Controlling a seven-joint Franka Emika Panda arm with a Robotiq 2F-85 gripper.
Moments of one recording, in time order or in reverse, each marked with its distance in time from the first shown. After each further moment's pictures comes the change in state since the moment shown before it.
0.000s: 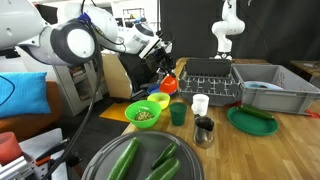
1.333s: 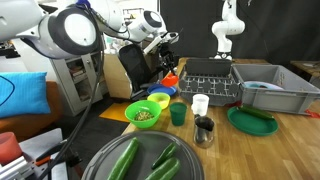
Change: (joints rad) arm -0.057 -0.068 -0.082 0.004 0.358 0.189 0.248
